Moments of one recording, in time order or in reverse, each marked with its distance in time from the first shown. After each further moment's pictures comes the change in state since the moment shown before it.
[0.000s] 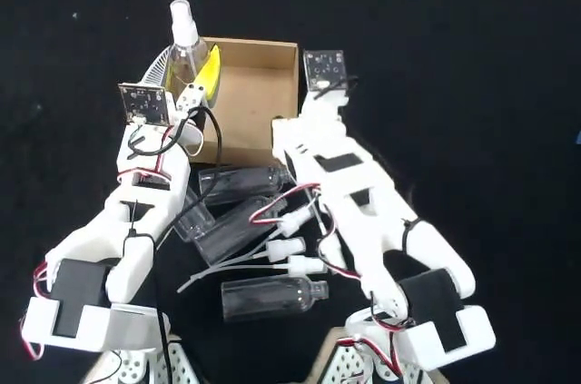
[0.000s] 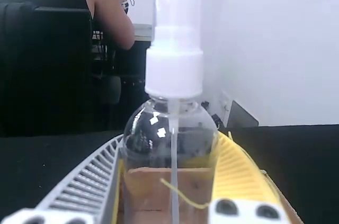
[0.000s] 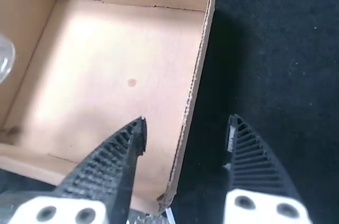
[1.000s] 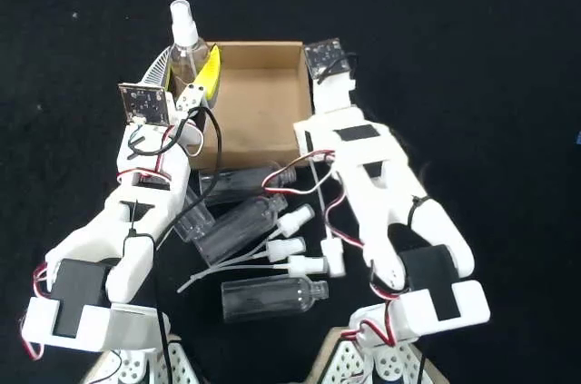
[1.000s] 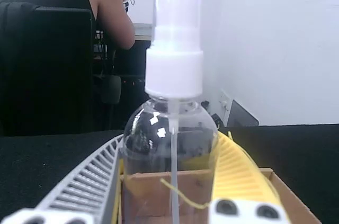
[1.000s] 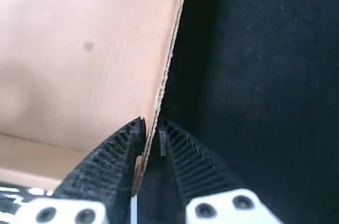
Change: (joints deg) left arm 0.0 0.0 0.0 0.0 0.0; right arm 7.1 7.6 -12.8 19.1 17.7
